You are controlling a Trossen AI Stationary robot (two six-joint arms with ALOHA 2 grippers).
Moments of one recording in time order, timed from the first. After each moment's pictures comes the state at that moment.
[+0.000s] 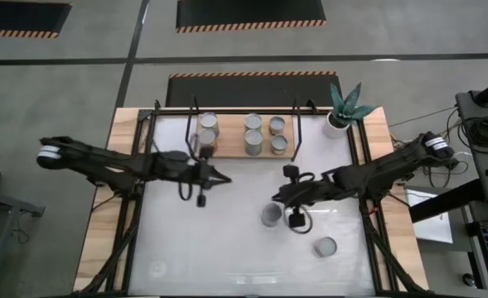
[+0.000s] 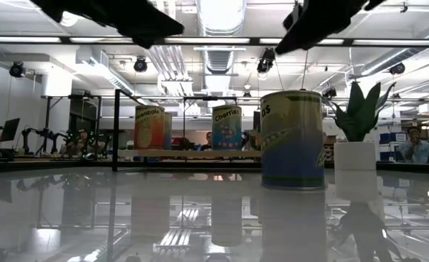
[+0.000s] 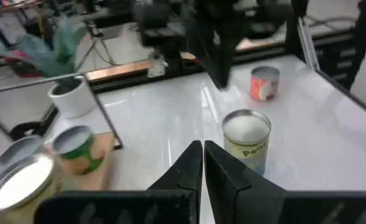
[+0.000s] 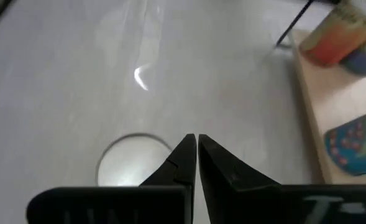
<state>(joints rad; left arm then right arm) -0.08 1.16 0.70 0.16 -0.04 0.16 0.30 1.35 0.97 -0.32 0.24 0.03</state>
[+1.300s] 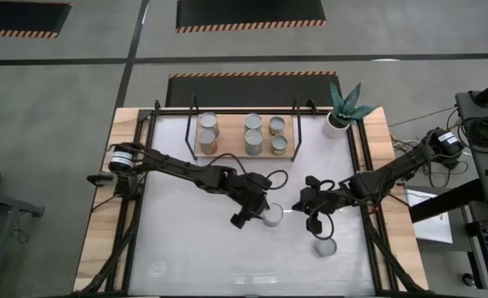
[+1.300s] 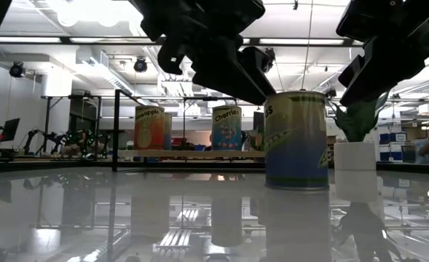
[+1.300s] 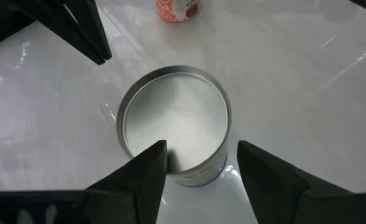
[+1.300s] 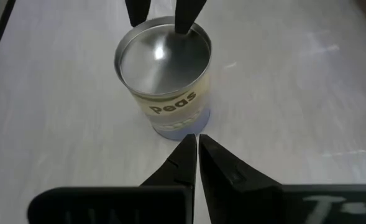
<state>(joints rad) -0.11 1.93 1.33 -0.19 0.23 0.47 0.41 1.16 0.58 -0.17 0.24 0.45</state>
